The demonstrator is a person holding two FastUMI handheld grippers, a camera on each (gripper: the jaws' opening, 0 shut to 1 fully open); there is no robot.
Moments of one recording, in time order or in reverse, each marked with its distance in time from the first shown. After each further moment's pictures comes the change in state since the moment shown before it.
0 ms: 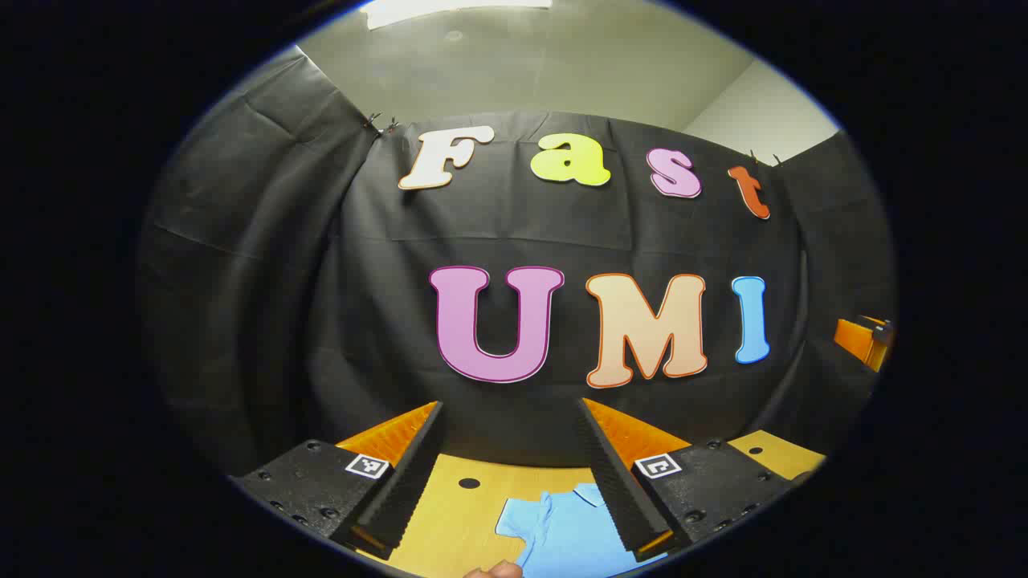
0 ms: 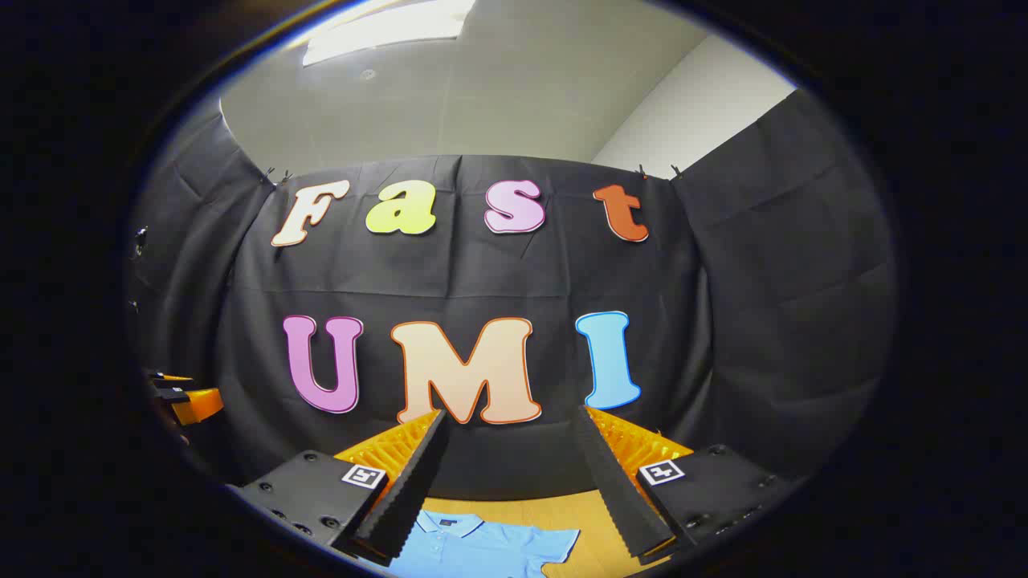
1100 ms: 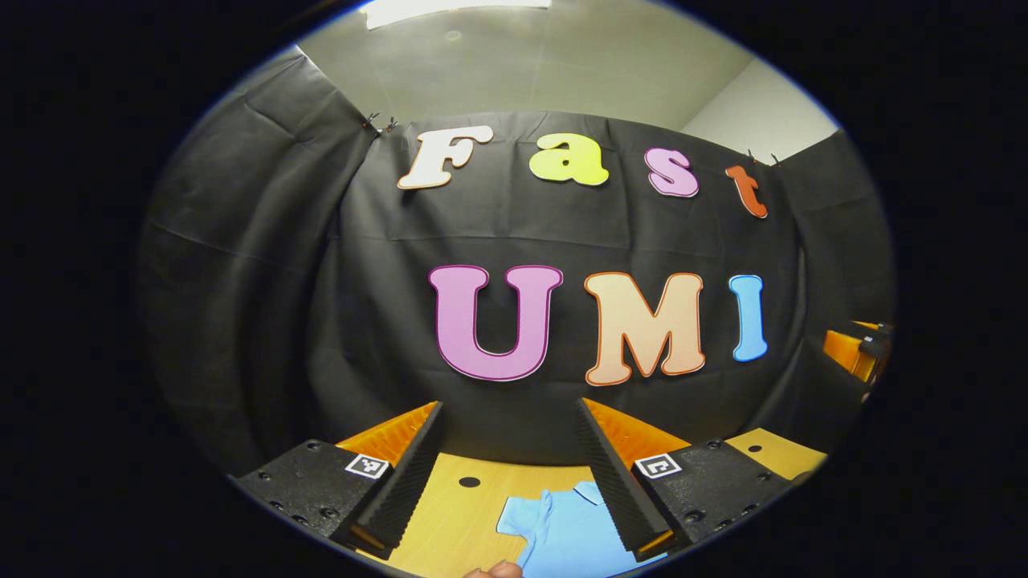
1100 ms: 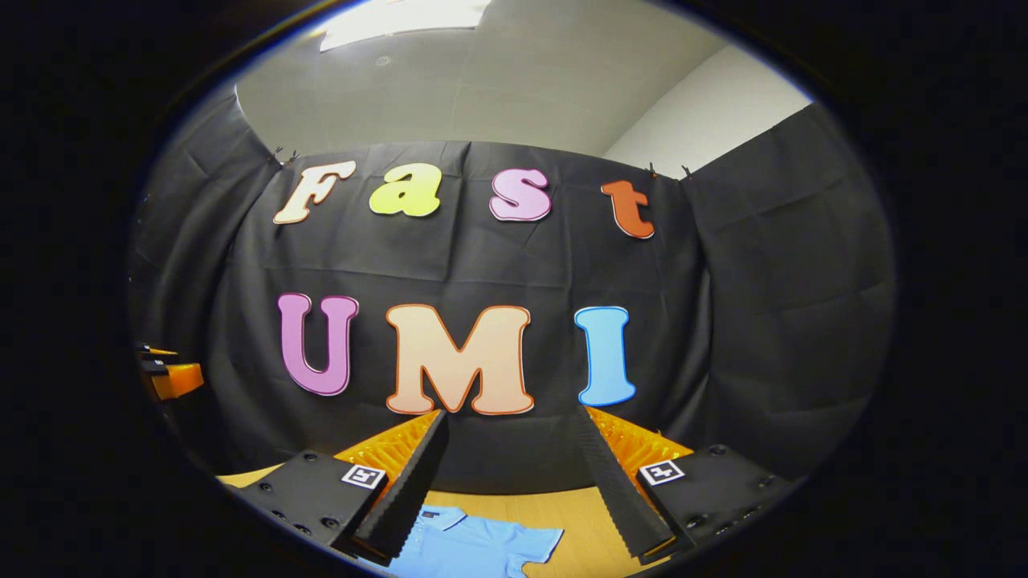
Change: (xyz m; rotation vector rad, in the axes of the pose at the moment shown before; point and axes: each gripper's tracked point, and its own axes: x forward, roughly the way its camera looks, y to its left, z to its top) left arm -0.005 0.001 -0.005 0.000 0.009 -0.004; right arm 0.013 -0.013 -0.026 -0.076 0.053 -0.002
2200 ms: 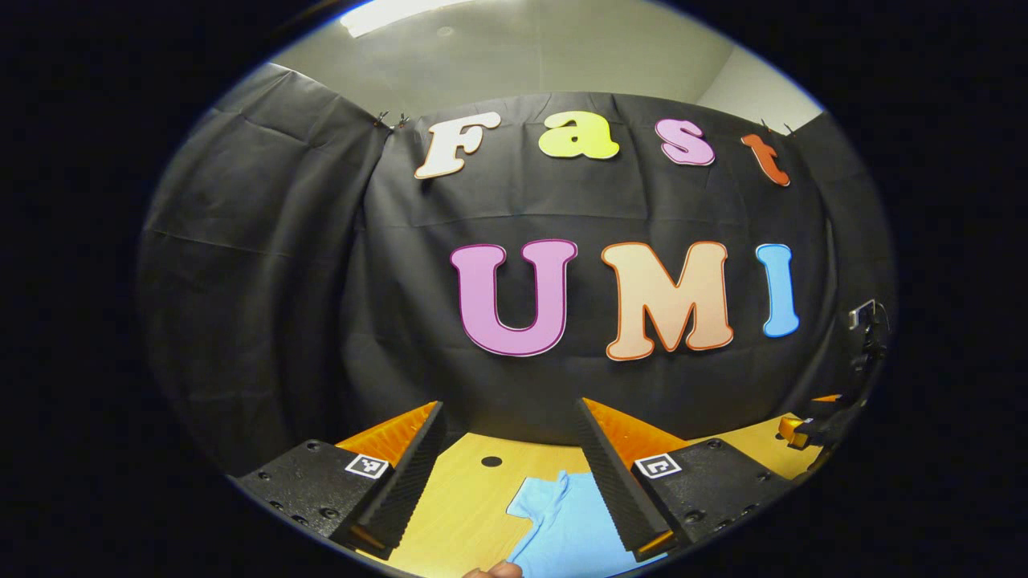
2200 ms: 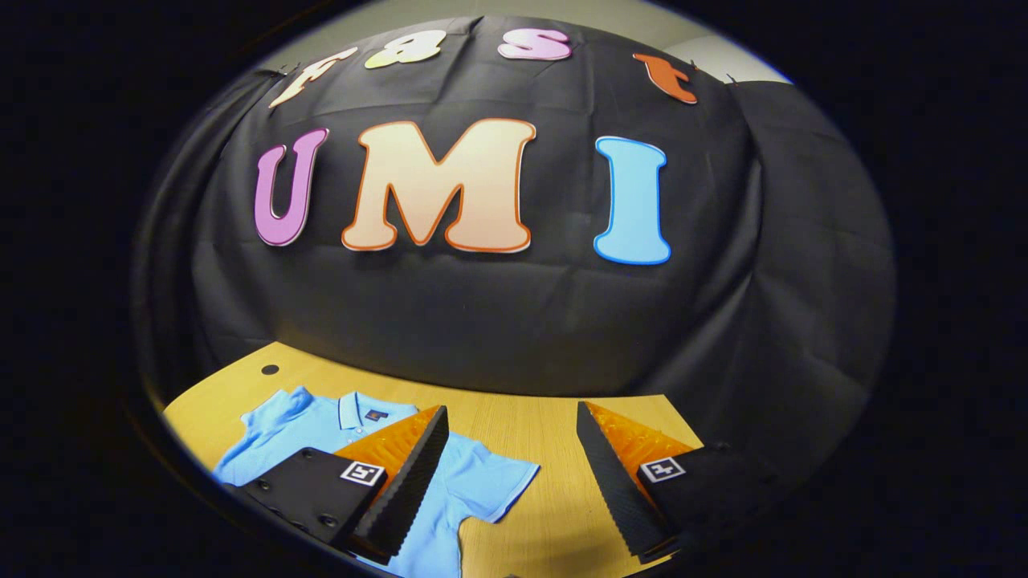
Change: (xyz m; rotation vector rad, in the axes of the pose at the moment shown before) left arm -0.014 -0.024 -0.029 0.062 0.087 0.165; right arm 0.090 -0.056 -0.257 -0.090 0.477 0.093
